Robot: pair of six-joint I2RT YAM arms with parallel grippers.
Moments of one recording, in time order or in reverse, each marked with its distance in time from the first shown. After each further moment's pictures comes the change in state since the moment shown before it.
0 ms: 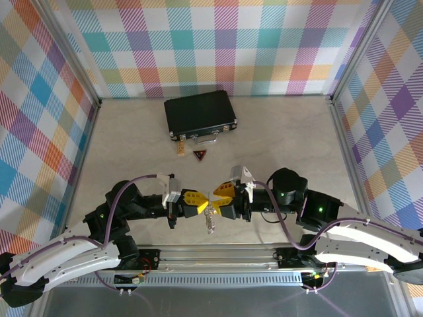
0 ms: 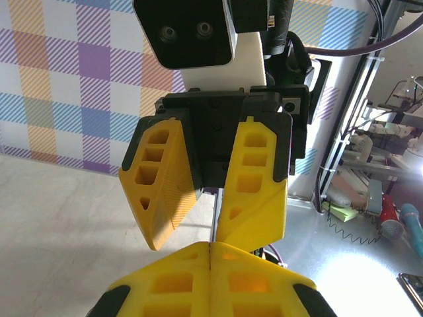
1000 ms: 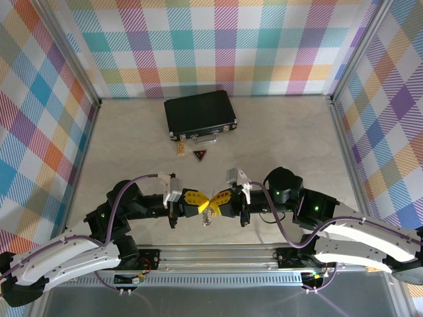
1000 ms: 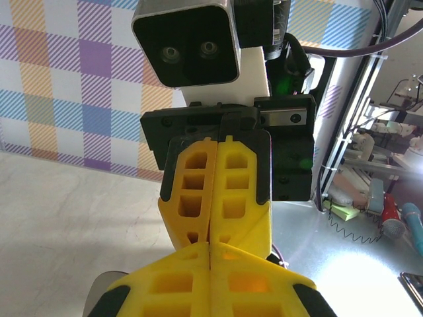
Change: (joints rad) left arm 0.000 0.009 0.000 0.001 0.000 0.000; right arm -0.019 0.023 -0.008 0.002 -0.098 0.010
